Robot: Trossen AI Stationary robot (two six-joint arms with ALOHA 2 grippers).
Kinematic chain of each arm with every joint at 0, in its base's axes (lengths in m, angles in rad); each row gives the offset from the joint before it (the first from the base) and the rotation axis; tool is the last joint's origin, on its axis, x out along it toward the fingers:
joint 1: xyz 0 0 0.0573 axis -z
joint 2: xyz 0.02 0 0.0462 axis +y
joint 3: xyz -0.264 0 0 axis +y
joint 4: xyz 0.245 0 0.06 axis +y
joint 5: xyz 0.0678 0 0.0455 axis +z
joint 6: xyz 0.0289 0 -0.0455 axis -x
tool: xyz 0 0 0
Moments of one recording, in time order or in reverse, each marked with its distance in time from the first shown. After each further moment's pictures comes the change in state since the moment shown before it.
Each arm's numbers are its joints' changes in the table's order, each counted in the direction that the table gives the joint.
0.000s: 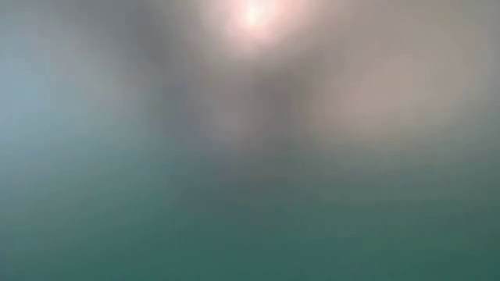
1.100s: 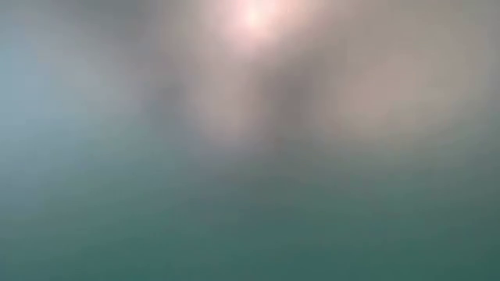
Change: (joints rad) left arm 0.059 -0.116 -0.001 0.097 0.112 -0.042; right arm 0.022 -0.030 0.017 0.031 0.089 0.077
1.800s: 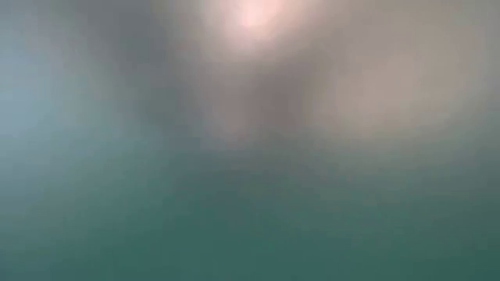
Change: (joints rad) left arm 0.005 0.168 -0.001 -0.074 -0.060 0.070; right arm -0.015 0.002 -0.013 -0.029 0.046 -0.025
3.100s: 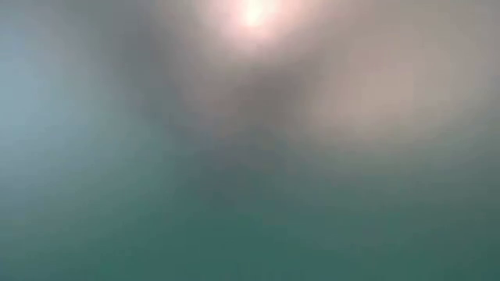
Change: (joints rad) left arm -0.026 0.010 0.002 0.003 0.041 0.010; right arm -0.022 0.048 -0.001 -0.113 -0.067 -0.090
